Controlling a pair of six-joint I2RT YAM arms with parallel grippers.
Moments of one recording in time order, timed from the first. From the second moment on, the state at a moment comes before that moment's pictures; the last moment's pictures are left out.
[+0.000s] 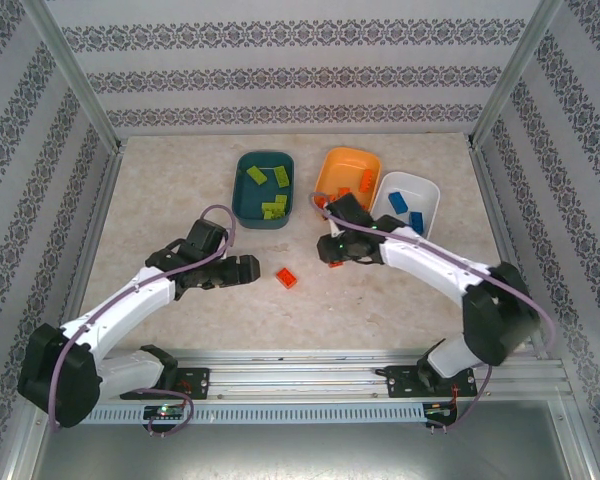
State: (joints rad) left arm -0.45 1.16 0.74 -0.59 0.22 -0.61; right arm 0.60 1.47 1.05 -0.59 -0.05 0.36
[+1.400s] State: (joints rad) left arm -0.55 1.05 0.71 -0.60 0.21 -0.54; right arm 0.24 2.02 1.75 -0.68 -0.23 0.31
